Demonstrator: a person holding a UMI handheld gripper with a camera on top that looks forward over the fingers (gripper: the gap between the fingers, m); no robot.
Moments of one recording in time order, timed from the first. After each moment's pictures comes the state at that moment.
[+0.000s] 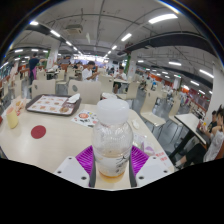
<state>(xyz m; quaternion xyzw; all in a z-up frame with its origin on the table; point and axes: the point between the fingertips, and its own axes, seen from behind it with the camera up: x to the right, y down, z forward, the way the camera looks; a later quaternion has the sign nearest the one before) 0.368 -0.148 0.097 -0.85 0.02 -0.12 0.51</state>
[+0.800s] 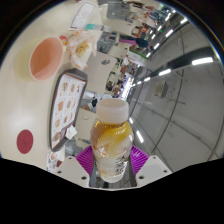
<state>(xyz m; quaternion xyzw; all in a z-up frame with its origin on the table) -0.032 0.040 0.256 -0.45 -0.53 -0.62 0.36</state>
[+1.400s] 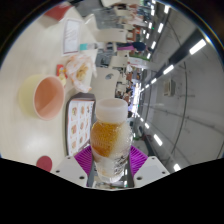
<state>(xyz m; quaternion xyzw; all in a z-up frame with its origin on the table) -0.078 0.042 0.207 -0.52 -0.55 -0.52 0.39</state>
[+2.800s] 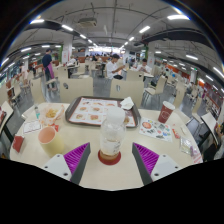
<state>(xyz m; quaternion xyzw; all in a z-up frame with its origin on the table) 0.052 -0.072 0.120 -0.89 -0.02 -0.04 0.46</state>
